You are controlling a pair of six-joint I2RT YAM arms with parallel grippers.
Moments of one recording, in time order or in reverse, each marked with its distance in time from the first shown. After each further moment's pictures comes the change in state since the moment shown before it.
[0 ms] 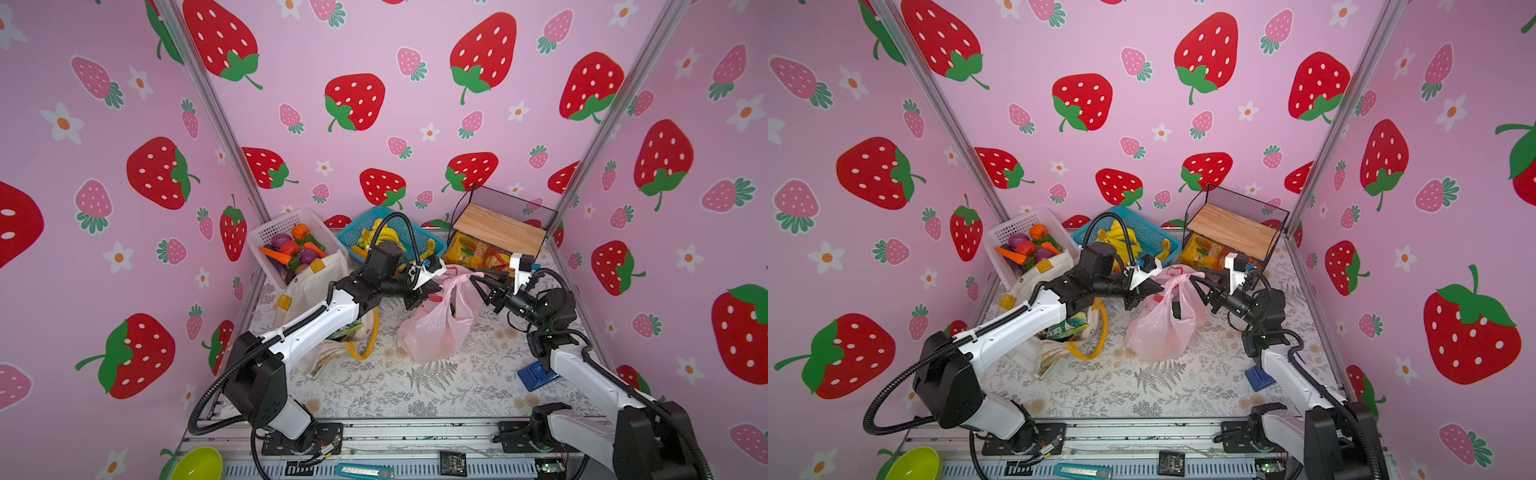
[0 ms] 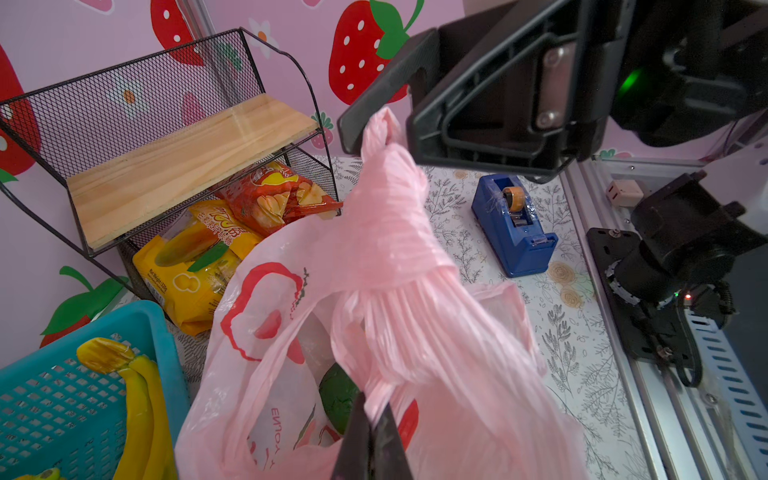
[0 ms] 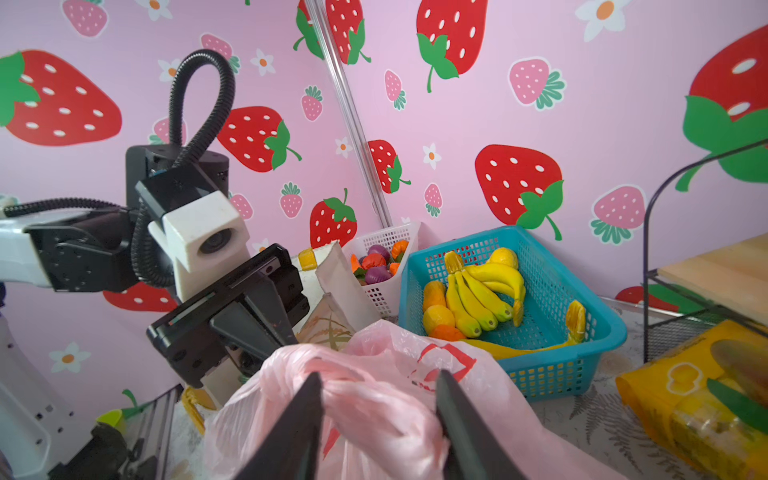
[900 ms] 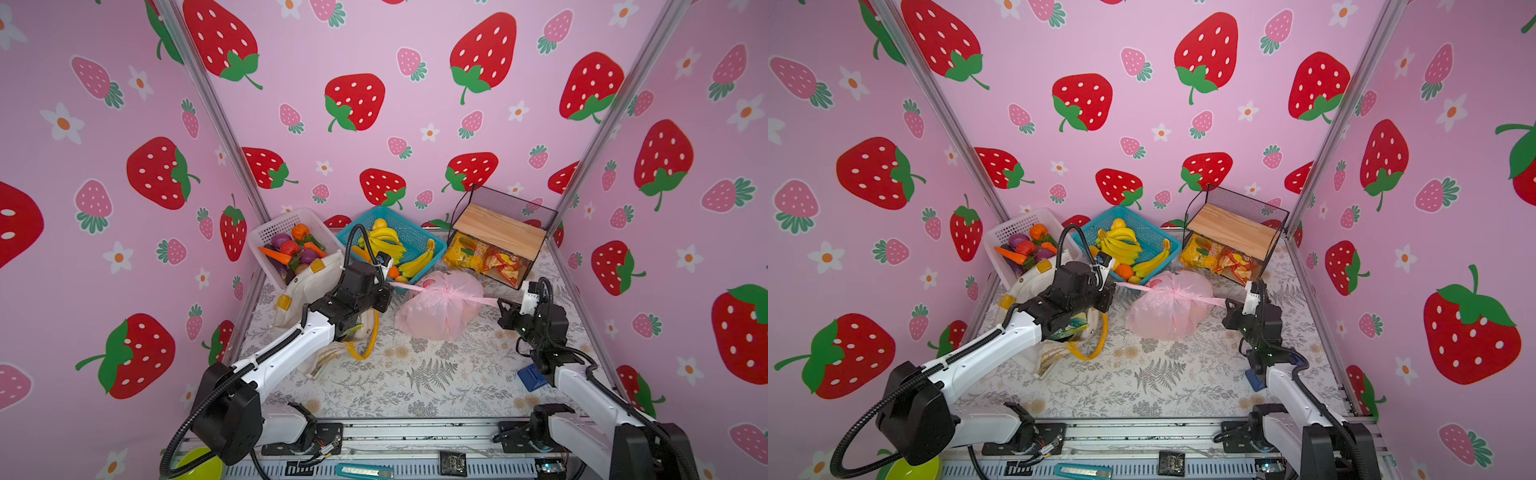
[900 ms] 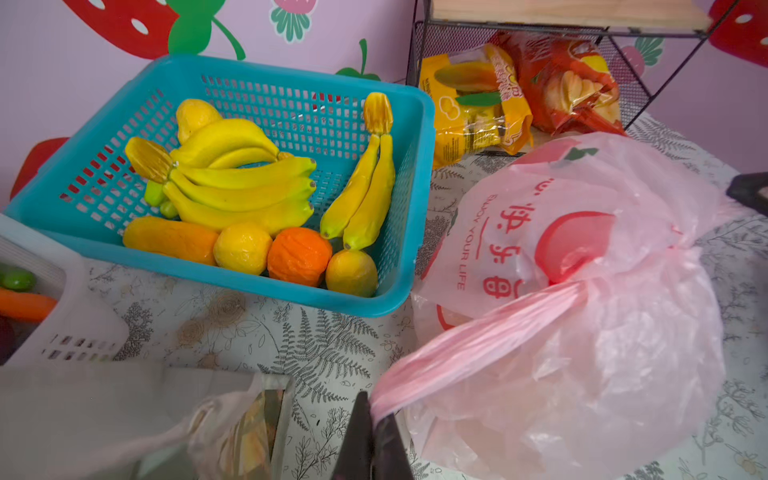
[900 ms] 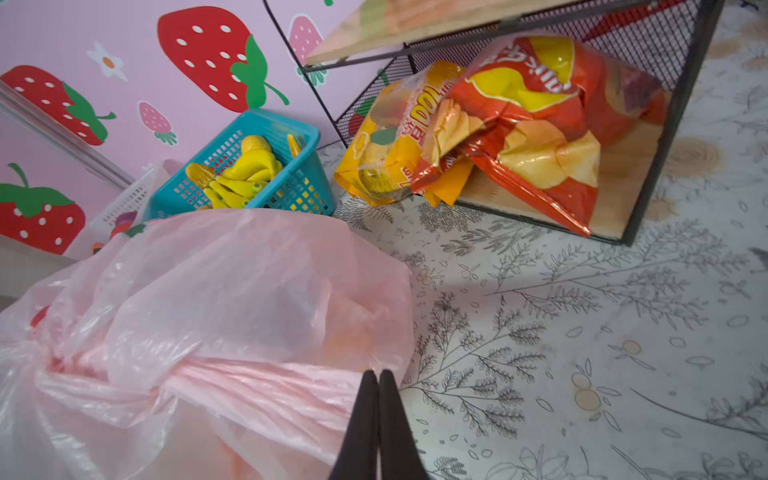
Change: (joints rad) left arm 0.107 -0.206 -0.285 -0.003 -0.628 -0.457; right arm -0.107 -0.095 -0.196 -0.480 0.545 -0.090
